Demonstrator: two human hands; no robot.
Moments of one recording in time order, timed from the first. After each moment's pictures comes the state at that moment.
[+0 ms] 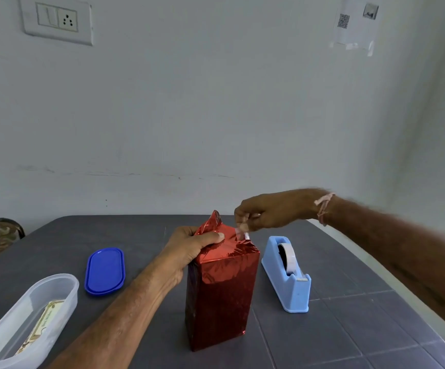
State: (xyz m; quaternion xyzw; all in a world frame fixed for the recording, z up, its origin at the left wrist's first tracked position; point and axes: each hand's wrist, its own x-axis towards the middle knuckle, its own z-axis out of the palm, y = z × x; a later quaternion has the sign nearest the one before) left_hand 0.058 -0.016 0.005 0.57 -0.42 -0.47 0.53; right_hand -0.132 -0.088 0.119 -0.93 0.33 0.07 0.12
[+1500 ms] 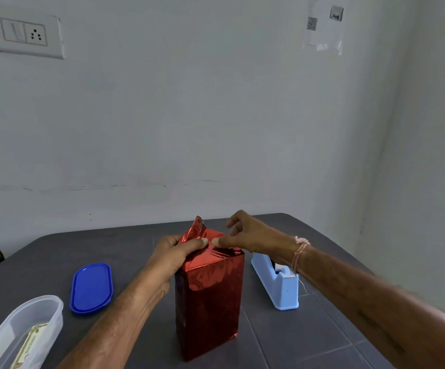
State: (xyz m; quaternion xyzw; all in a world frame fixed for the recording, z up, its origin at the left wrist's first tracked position) left_hand 0.055 -0.014 0.003 0.57 -0.42 -0.45 0.55; right_hand -0.140 -0.082 0.038 -0.76 0.48 -0.25 0.36
